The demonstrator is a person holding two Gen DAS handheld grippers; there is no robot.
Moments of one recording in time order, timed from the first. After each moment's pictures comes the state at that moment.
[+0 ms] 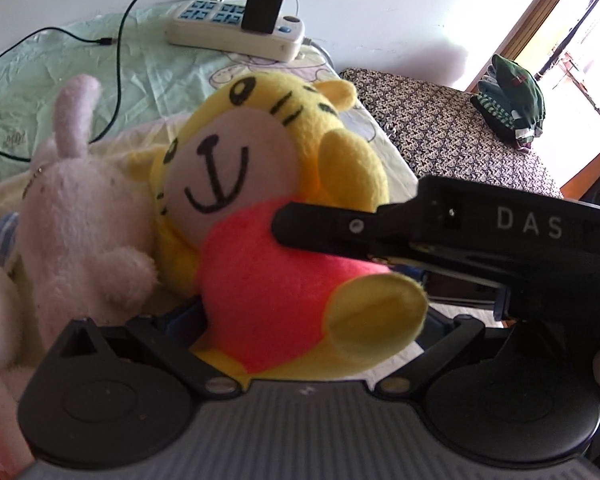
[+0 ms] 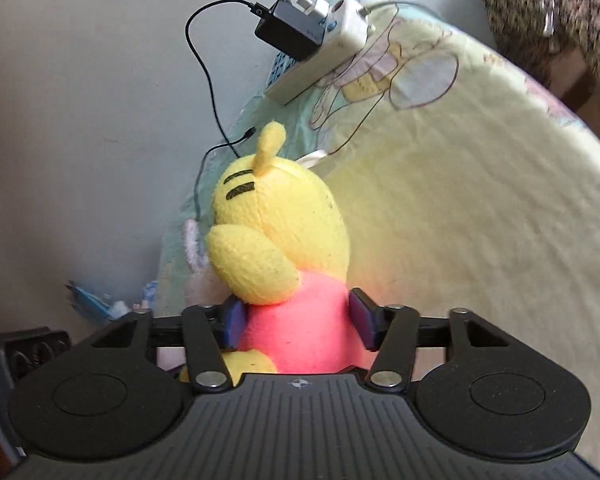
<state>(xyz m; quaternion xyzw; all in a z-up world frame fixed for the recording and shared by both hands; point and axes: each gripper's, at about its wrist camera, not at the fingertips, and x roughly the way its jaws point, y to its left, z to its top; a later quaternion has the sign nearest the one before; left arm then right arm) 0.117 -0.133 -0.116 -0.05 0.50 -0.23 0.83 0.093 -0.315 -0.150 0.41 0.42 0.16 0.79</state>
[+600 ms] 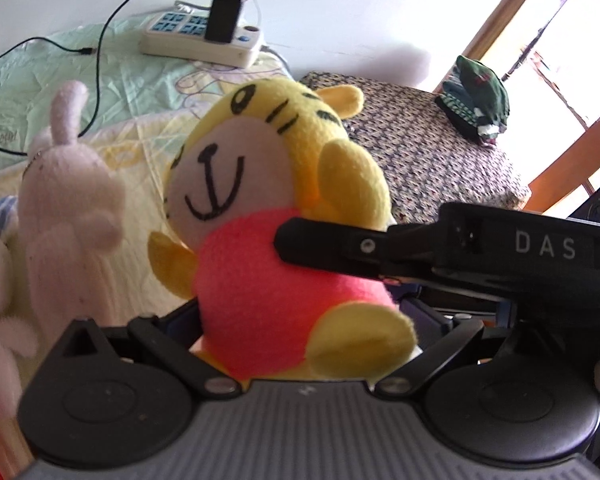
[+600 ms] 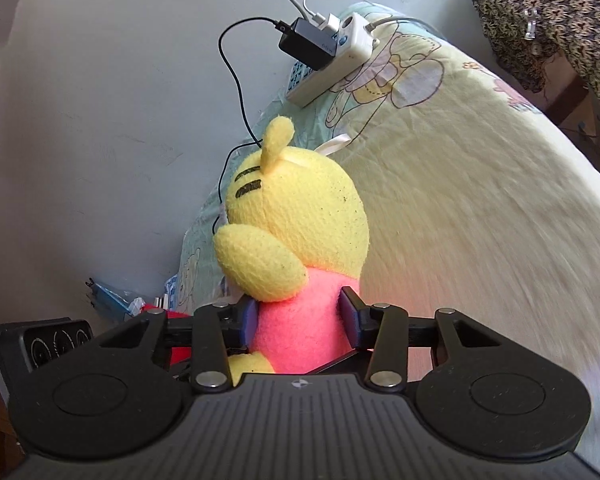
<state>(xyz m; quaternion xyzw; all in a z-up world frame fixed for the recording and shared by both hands) 0.068 -0.141 -0.088 -0.05 0.49 -0.27 0.83 0.032 -0.328 -0.117 0.42 0.40 0.17 0.80</state>
